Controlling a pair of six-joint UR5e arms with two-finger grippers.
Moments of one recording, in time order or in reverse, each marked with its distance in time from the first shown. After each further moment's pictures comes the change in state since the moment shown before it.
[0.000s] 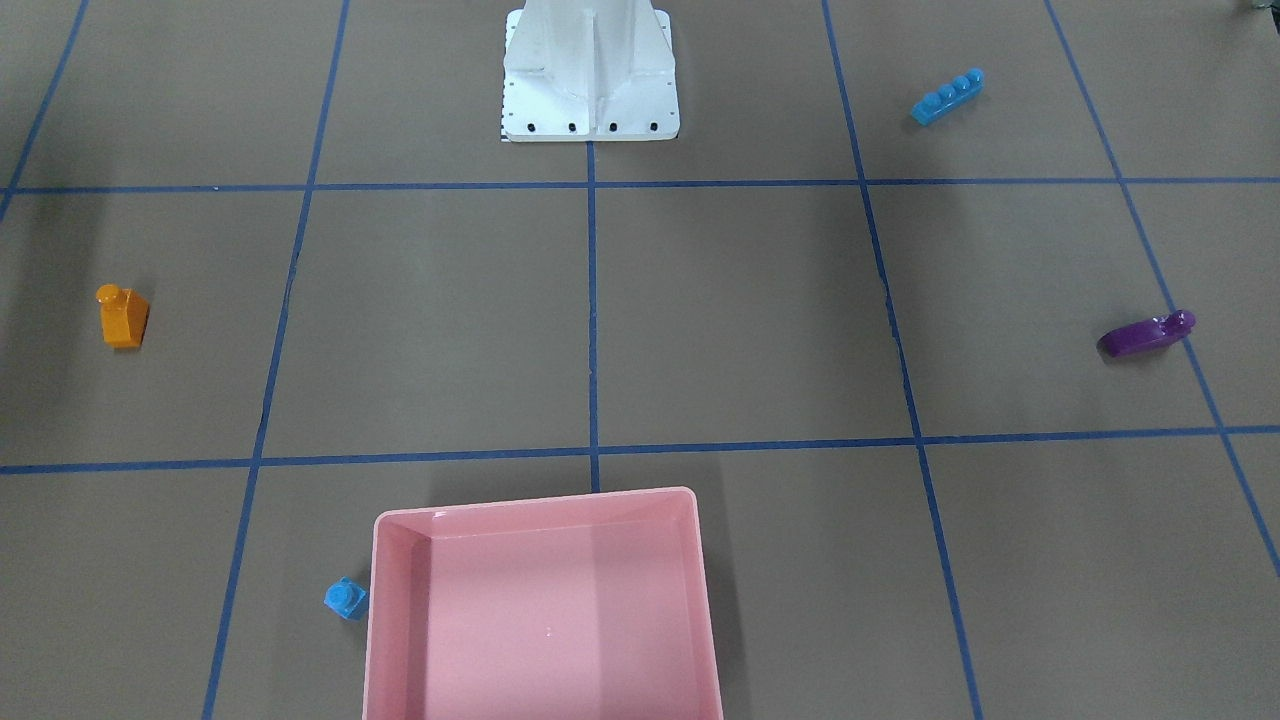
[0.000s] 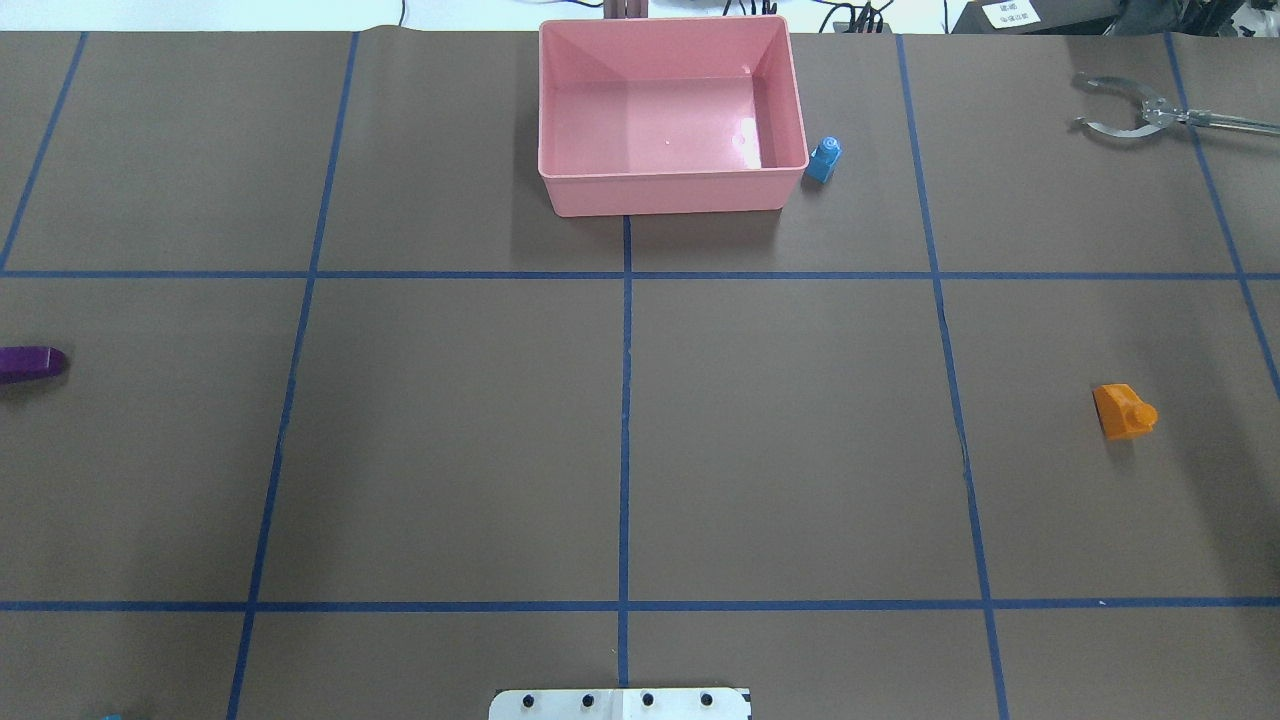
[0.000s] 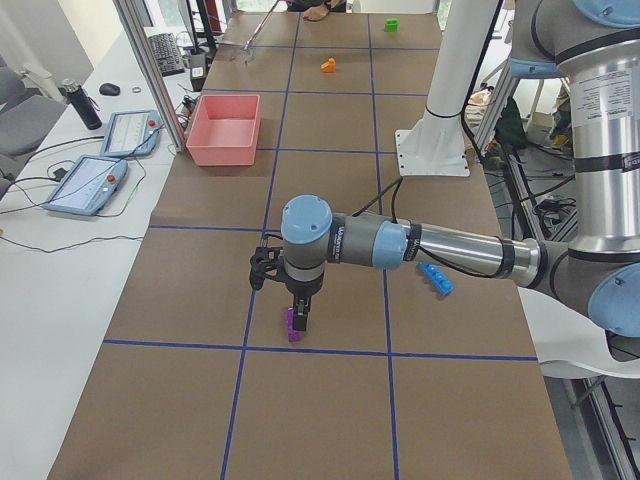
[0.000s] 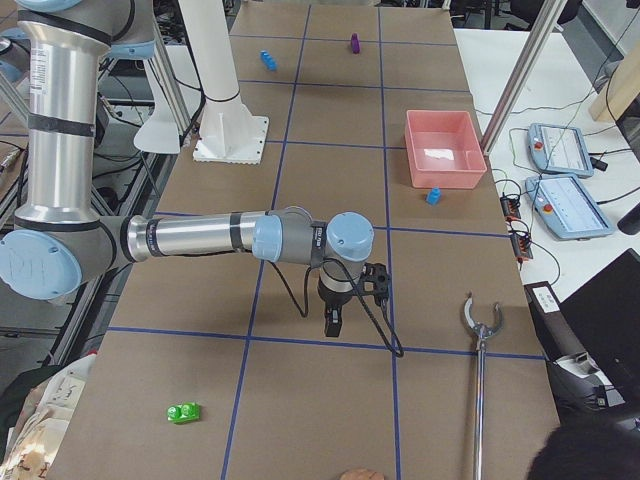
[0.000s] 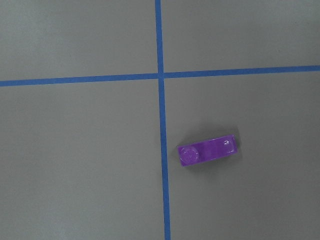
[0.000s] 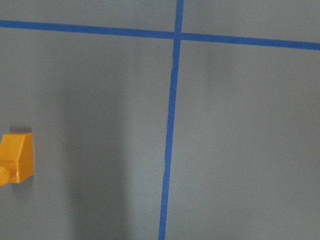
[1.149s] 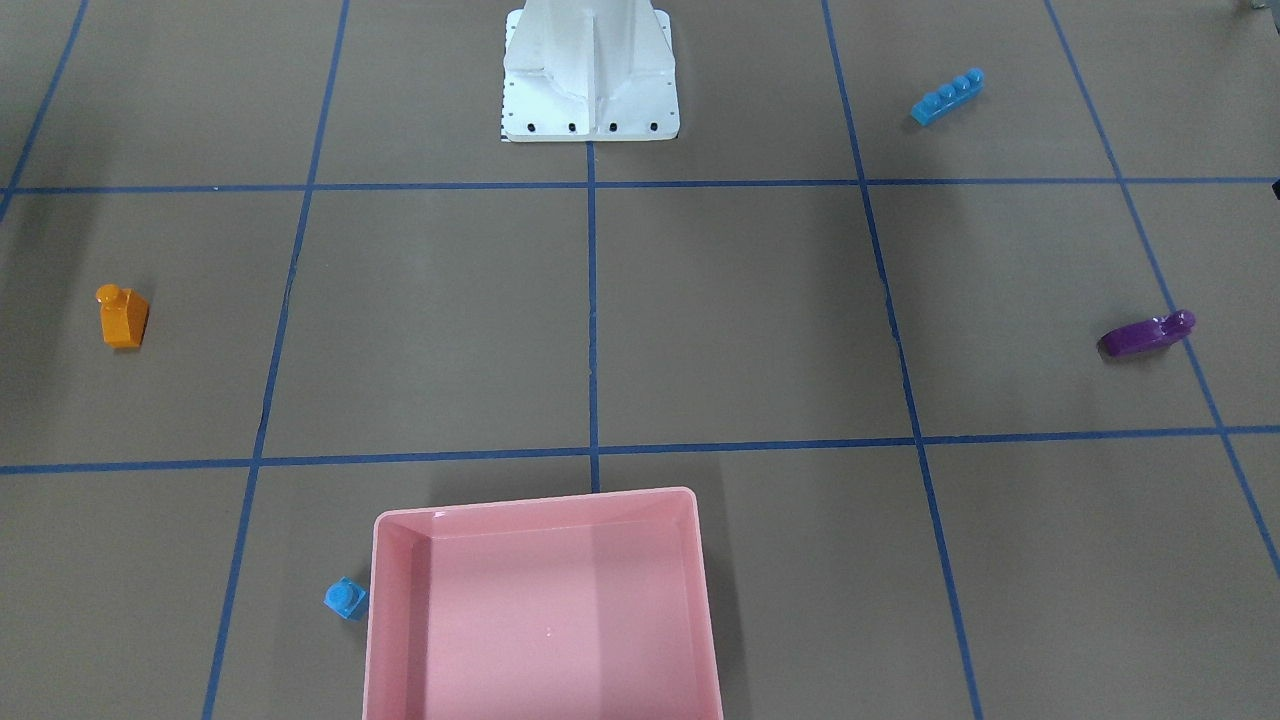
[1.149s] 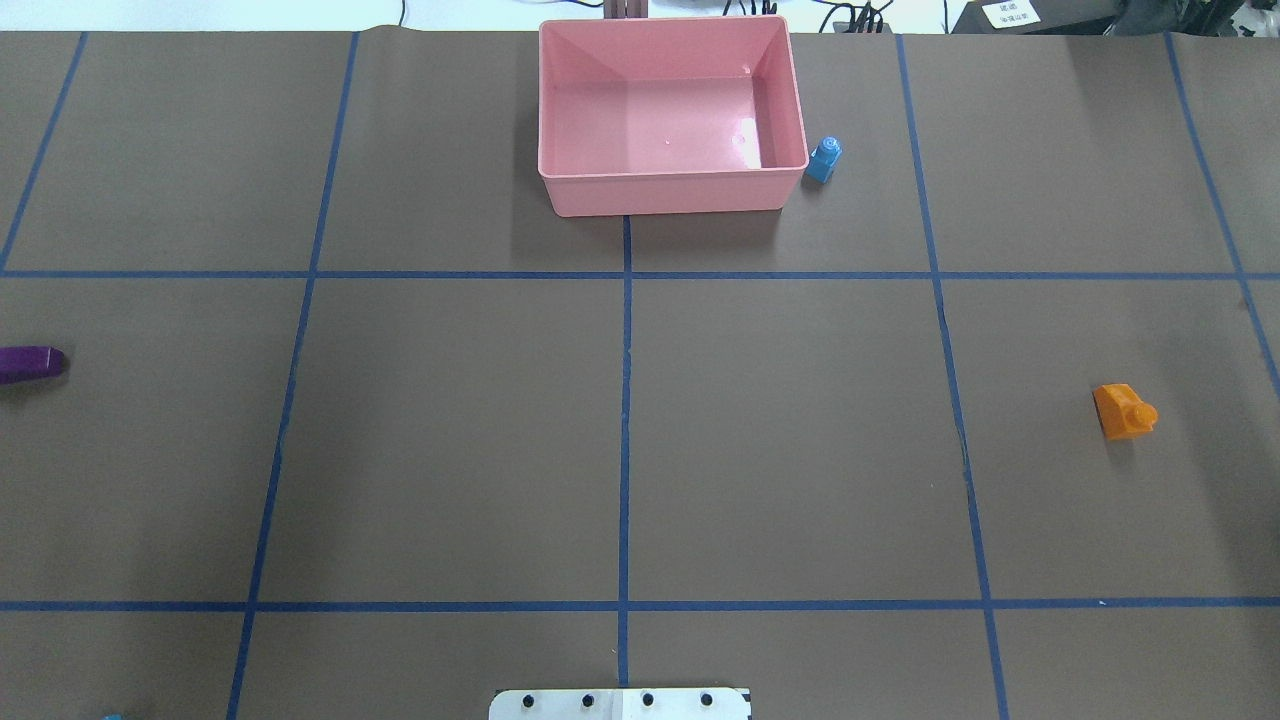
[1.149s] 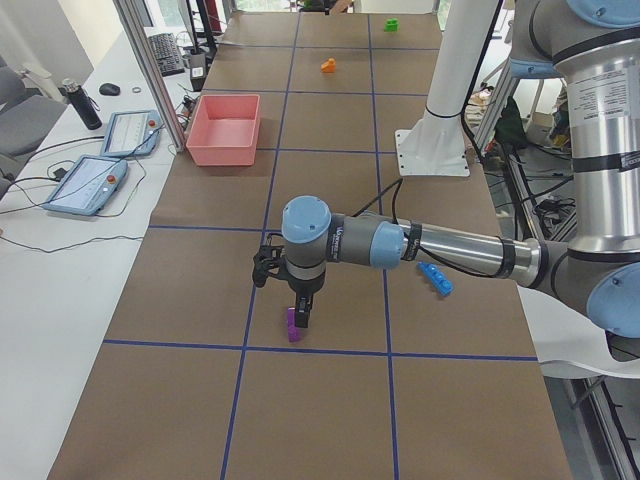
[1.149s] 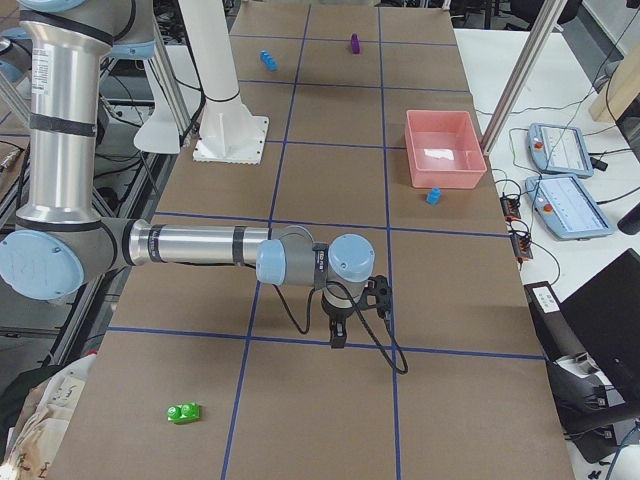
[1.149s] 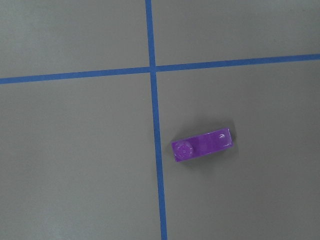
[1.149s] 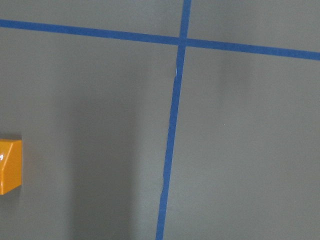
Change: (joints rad) left arm 0.041 0.007 -0.002 -0.012 -0.014 0.007; right arm -0.020 0.000 -0.100 0.154 0.039 0.004
